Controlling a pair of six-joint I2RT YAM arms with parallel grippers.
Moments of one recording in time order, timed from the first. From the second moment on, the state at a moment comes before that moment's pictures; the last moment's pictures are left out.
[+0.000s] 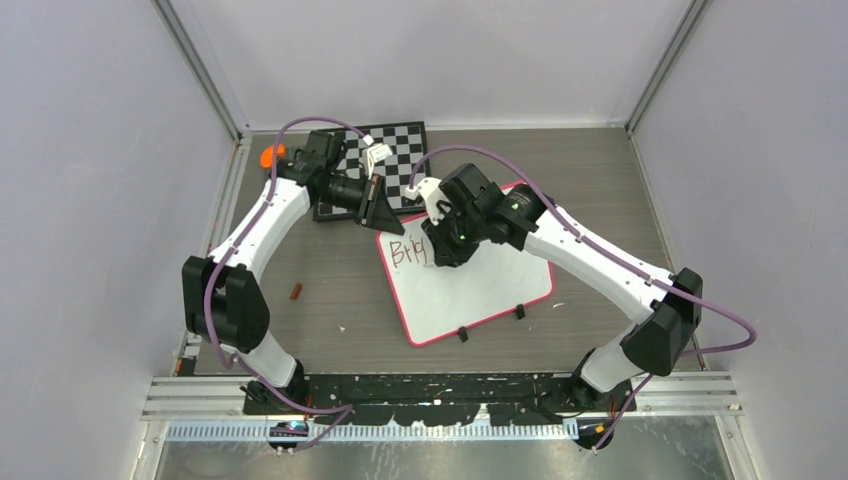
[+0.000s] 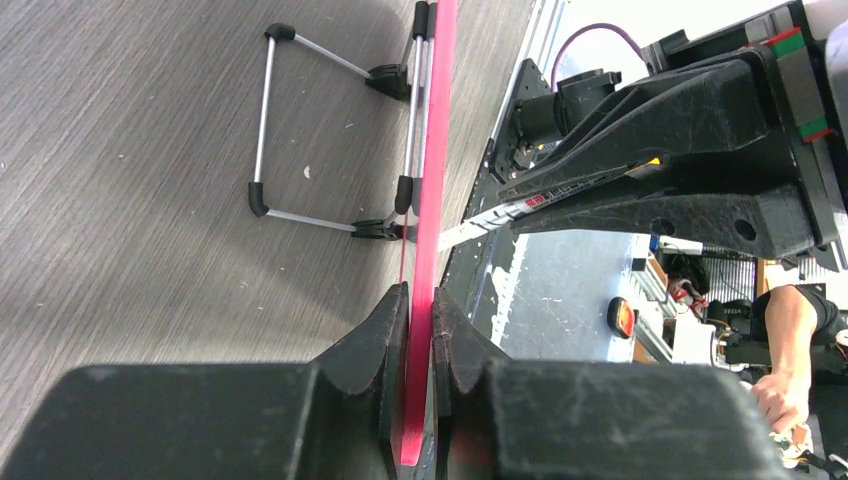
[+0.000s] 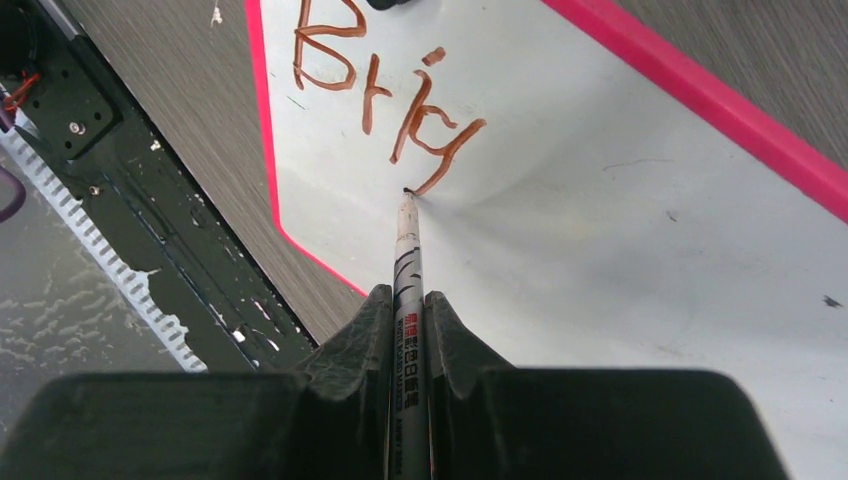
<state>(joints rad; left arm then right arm) -0.27 1.62 1.44 -0.85 1.08 0.10 0.83 1.52 1.51 -0.91 -0.18 -0.02</state>
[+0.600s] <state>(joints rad) -0.27 1.62 1.44 -0.85 1.08 0.10 0.80 1.49 1.58 -0.91 -0.23 -0.03</state>
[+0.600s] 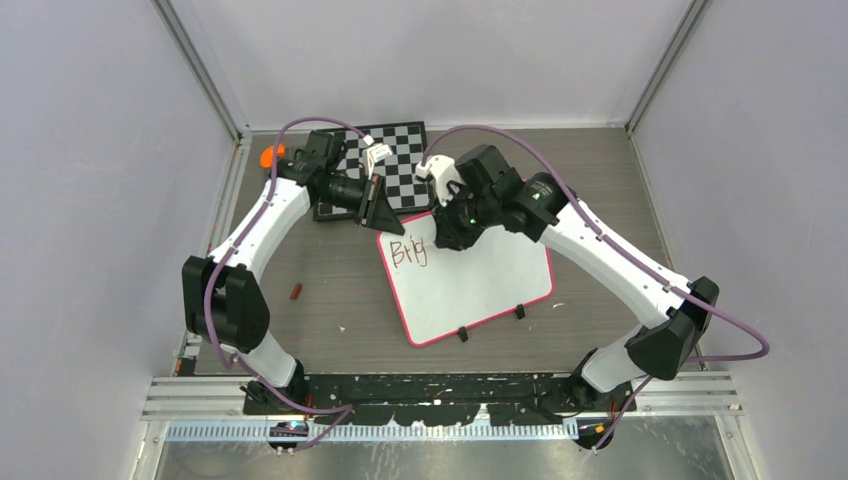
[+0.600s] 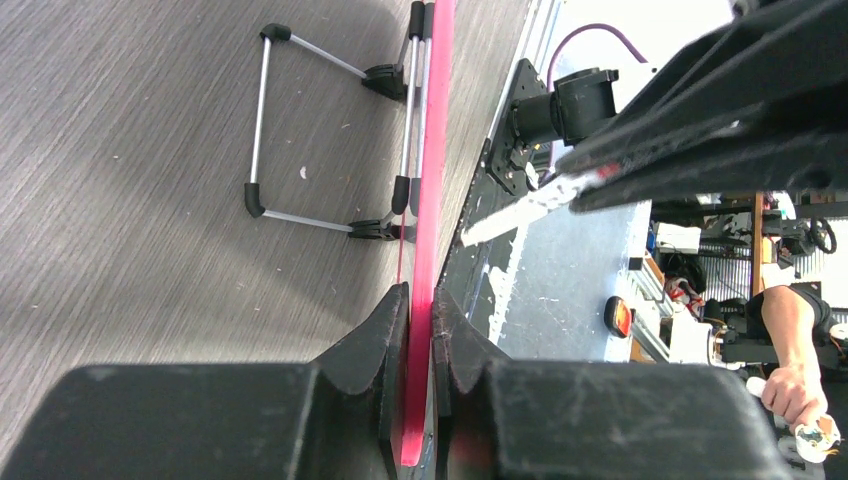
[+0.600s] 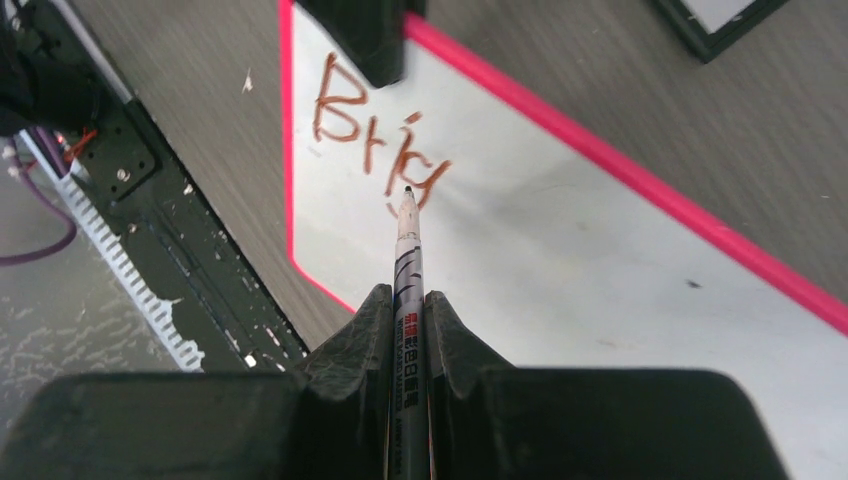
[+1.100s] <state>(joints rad) -0.27 1.62 1.44 -0.85 1.09 0.10 0.75 1.49 1.63 -0.90 -0.19 -0.03</state>
